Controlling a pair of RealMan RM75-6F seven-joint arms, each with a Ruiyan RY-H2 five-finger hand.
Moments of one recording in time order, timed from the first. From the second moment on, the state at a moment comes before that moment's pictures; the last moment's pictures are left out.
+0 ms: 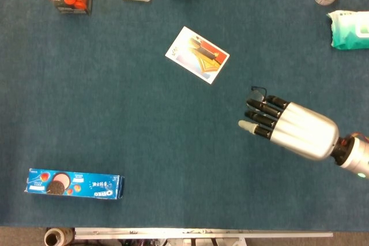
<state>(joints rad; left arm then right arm) -0.02 -1.07 -0.05 -1.68 1.50 1.58 0.09 0.57 -1.25 -0.05 -1.53 -2.12 1.21 -0.23</state>
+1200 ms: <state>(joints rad) -0.02 -1.07 -0.06 -1.68 1.49 1.58 0.09 0.59 -1.31 -0.08 -1.38 -2.07 1.29 -0.21</state>
